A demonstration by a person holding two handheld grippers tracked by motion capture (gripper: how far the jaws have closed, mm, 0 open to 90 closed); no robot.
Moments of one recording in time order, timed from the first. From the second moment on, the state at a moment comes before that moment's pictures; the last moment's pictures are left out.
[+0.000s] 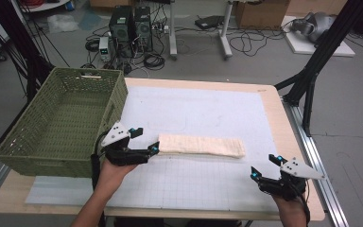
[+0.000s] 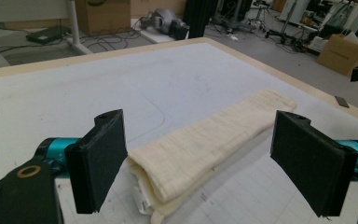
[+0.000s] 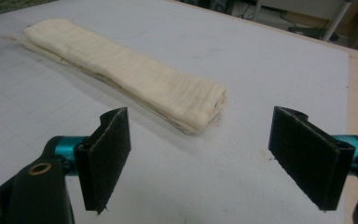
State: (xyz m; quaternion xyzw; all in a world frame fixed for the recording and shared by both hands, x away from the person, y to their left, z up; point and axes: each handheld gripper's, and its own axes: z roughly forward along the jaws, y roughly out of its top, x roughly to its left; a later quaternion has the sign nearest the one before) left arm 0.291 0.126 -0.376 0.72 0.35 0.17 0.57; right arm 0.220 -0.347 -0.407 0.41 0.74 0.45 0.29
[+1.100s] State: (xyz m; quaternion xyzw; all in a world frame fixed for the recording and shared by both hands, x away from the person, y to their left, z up) left arm 0.350 0.086 -0.434 0.80 0.43 0.16 0.38; right arm 0.221 -0.348 -0.409 0.41 0.74 0.45 0.28
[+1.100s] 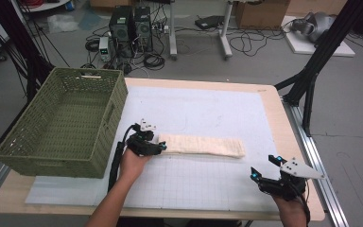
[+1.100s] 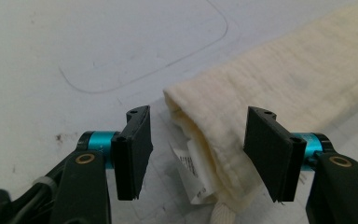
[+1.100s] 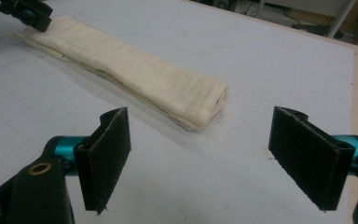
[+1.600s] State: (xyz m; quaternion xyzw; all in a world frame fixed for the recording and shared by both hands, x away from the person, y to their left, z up) left arm 0.344 0.075 -0.439 0.83 0.40 0.13 0.38; right arm 0.222 -0.348 -0.410 0.41 0.74 0.45 0.28
